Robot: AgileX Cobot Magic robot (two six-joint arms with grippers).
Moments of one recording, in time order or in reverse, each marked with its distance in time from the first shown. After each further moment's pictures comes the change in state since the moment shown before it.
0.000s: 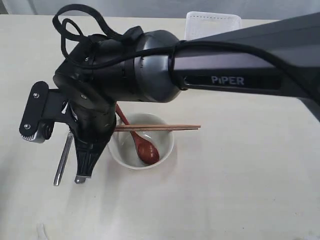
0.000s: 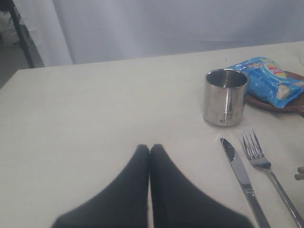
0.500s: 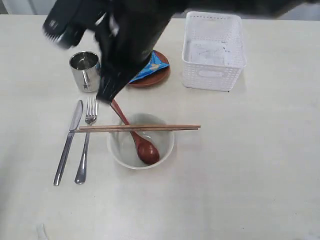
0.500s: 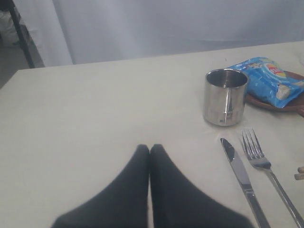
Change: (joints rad) left arm 0.000 0.000 0.000 0.000 0.000 0.000; right arm -0.194 -0.268 0.000 -0.035 0.064 0.101
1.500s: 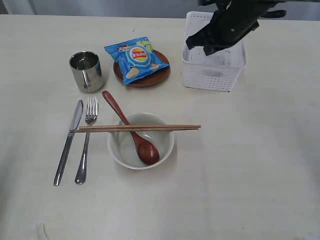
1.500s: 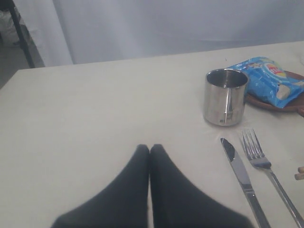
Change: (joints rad) left arm 0.000 0.000 0.000 0.000 0.000 0.000; right arm -0.607 0.273 0.000 0.351 -0.203 -0.008
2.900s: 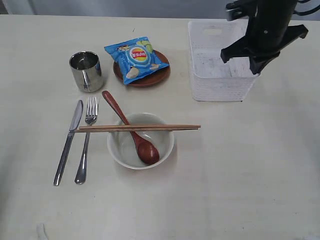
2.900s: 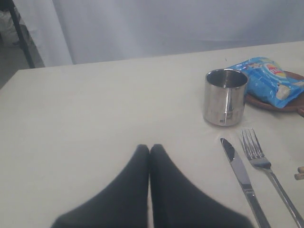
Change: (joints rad) left arm 0.000 0.000 0.000 0.000 0.000 0.000; right arm -0.025 -0.066 -0.002 -0.358 0.424 0.324
